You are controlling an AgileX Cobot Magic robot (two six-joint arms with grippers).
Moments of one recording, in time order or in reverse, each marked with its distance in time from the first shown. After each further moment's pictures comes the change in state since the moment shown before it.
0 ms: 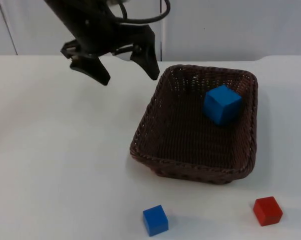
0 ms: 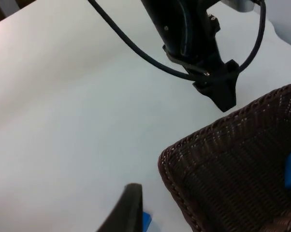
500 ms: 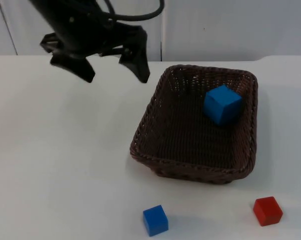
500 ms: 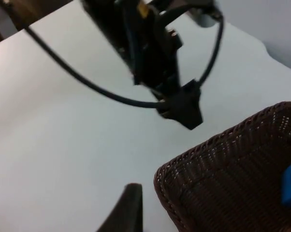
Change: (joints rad) right arm 0.000 -0.047 0.086 0.000 -0.109 0.000; left arm -0.048 -0.237 0.296 0.098 -0.173 -0.052
